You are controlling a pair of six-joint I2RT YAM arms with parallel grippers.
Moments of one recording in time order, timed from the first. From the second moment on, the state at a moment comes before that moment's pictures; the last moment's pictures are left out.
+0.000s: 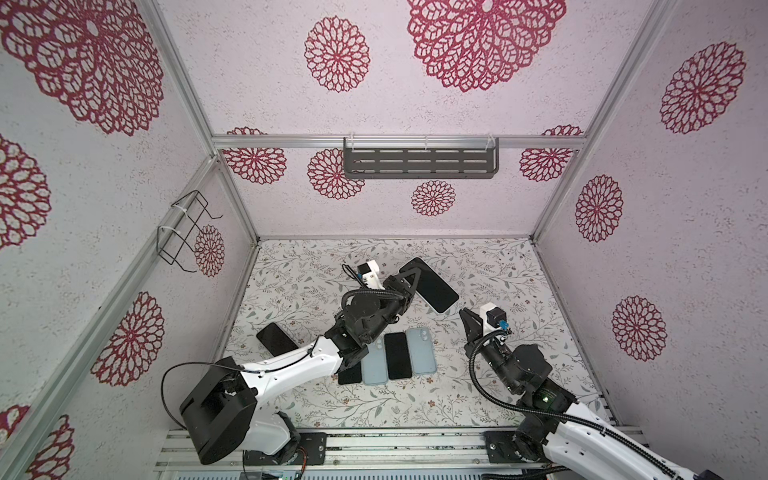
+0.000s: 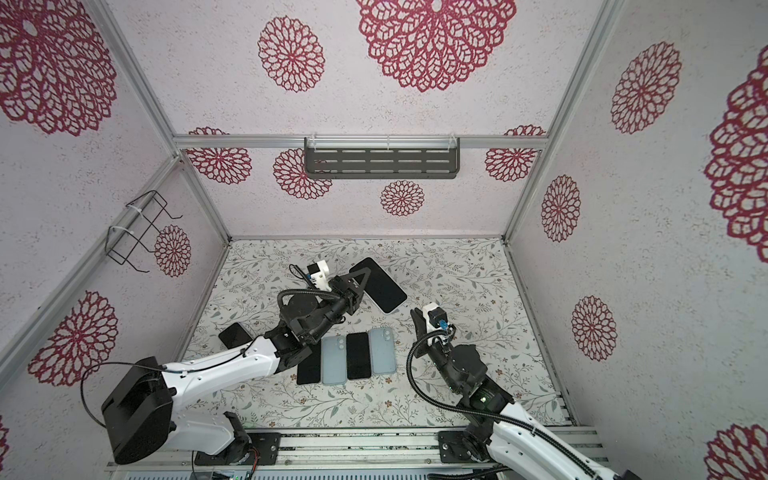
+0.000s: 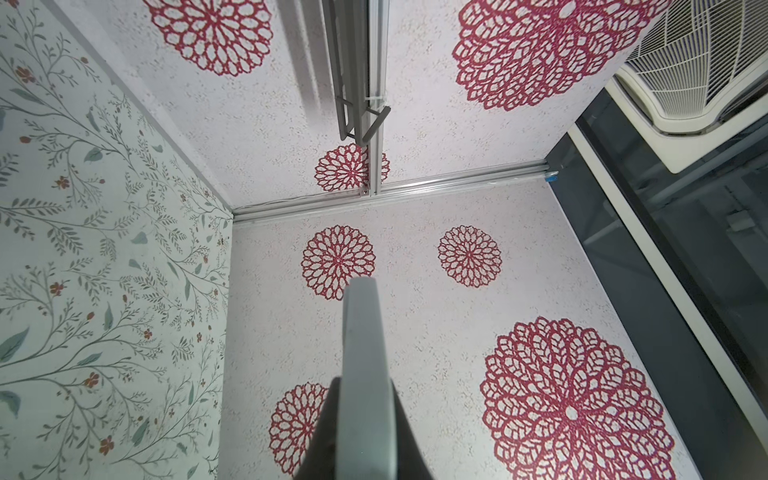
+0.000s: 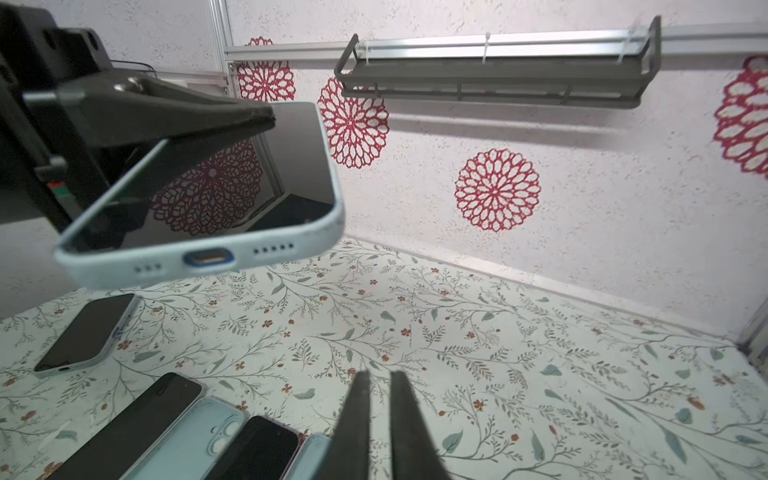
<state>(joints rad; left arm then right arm) -0.85 1.38 0.85 0.66 -0.19 -1.43 0.77 0.54 0.31 0.28 0.28 0.01</state>
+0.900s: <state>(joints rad) -0.81 1.21 0.74 0.69 -0.21 -1.29 0.83 0.83 0.30 0.84 -0.24 0.75</state>
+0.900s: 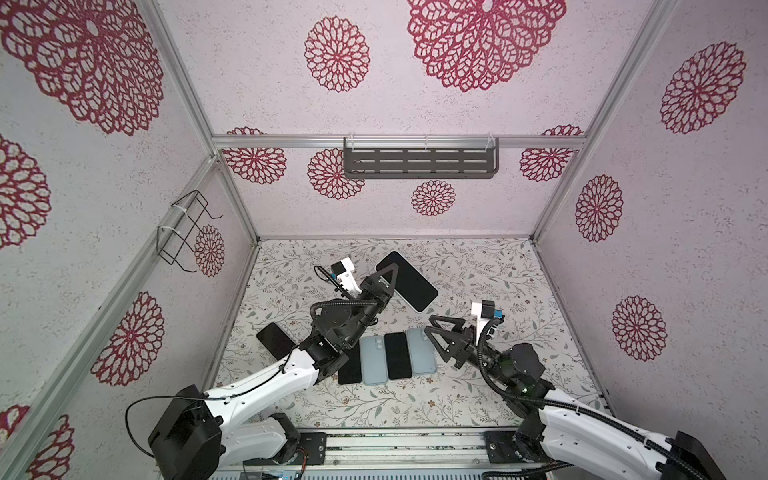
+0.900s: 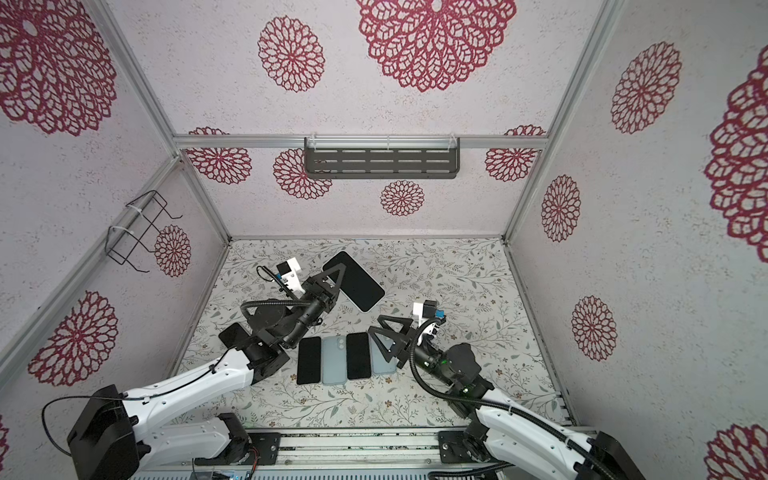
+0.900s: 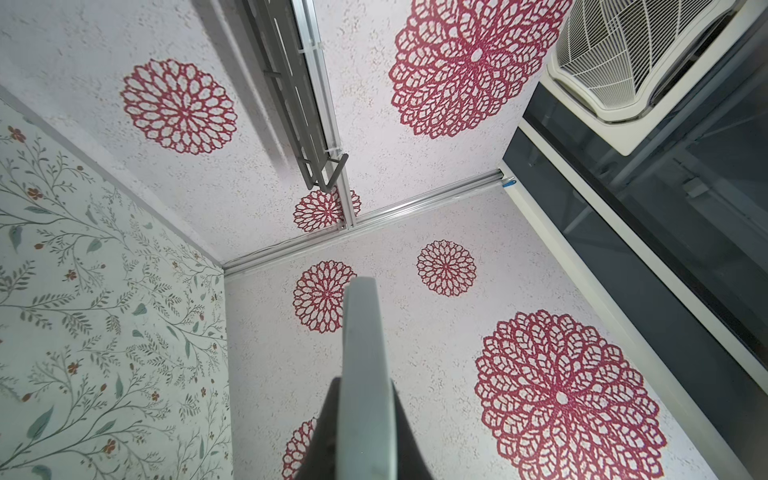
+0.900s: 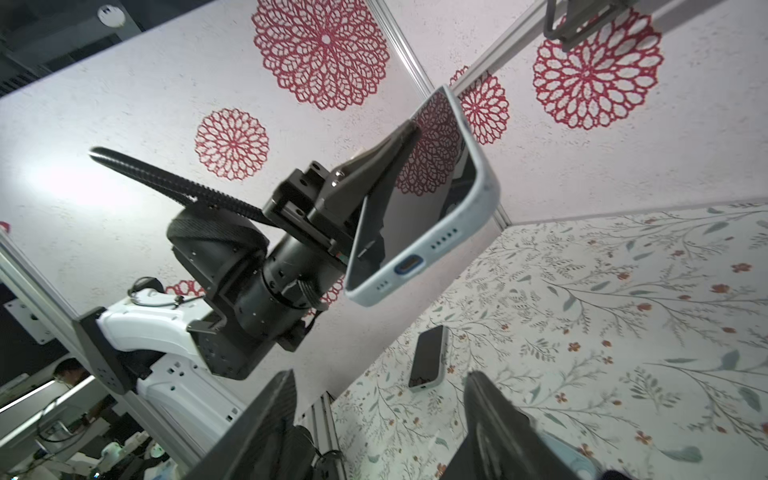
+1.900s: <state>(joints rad) -0.84 1.24 0.74 0.74 -0.23 -1.27 0.83 1.04 0.34 1.12 -0.28 0.92</state>
